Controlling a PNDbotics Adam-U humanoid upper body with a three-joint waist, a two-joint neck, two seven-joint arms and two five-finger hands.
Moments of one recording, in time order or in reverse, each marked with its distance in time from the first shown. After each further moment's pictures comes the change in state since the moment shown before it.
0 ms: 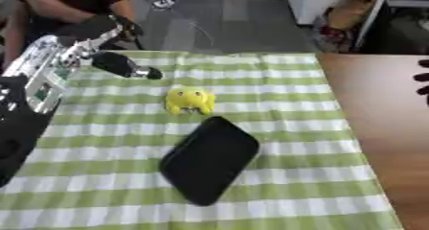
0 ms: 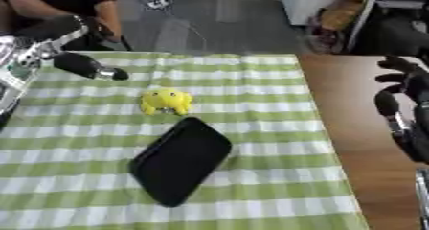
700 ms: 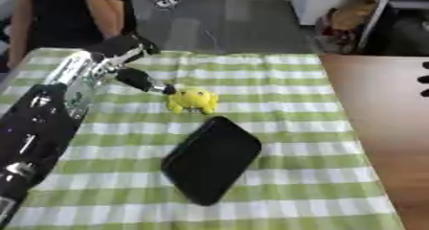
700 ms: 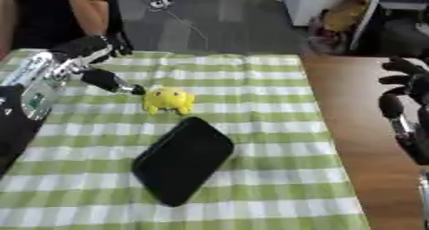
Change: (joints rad) left arm -0.023 -0.080 -0.016 0.122 -0.096 -0.047 0.021; right arm 0.000 0.001 0.001 0.000 -0.002 -0.004 0.004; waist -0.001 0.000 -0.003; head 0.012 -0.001
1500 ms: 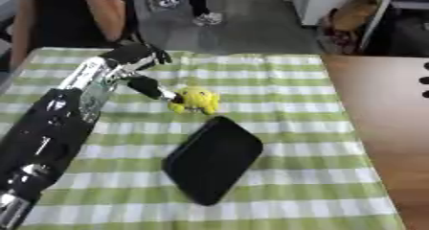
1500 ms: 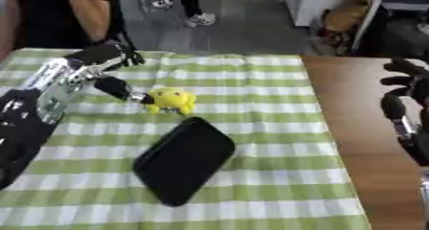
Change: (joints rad) left arm -0.006 -0.039 -0.025 0.012 -0.006 -0.029 -0.021; right arm 0.000 0.000 0.004 0.000 -0.003 -0.001 0.001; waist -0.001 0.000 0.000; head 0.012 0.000
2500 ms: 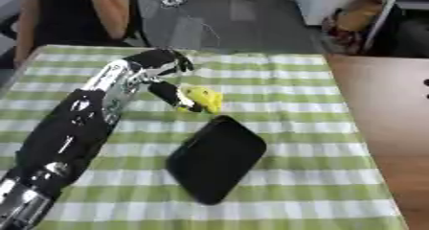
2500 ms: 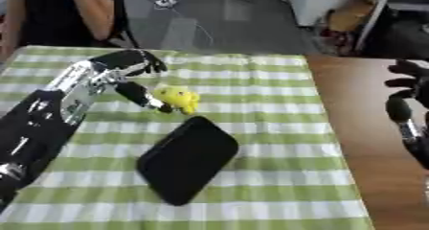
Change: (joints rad) left arm -0.027 -0.046 -0.033 0.011 -0.011 -0.031 -0.032; right arm 0.000 0.000 0.002 0.000 -0.004 -0.004 0.004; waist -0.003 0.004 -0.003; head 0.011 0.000
